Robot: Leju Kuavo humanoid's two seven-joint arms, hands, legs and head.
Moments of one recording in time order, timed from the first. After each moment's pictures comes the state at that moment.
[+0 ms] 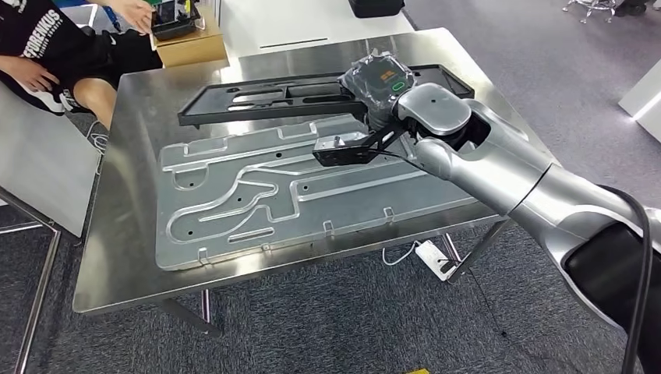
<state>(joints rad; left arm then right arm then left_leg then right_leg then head) -0.06 -0.03 1.37 -0.23 -1.00 0.07 -0.12 -1.35 -0.24 0.75 -1.18 0.73 0.17 0.05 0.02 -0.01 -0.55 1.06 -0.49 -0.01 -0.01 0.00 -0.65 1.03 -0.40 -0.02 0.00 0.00</state>
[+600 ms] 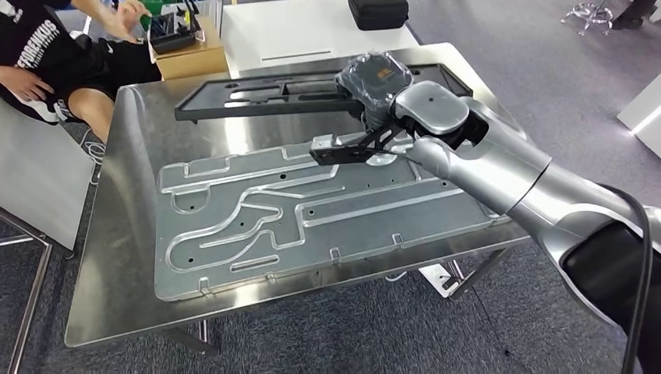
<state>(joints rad) -0.05 -0.03 1.37 -0.23 -0.98 0.06 -0.12 -1.35 -0.25 0.75 -1.18 0.73 0.17 0.05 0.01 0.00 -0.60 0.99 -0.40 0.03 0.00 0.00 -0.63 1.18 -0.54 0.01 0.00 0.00</state>
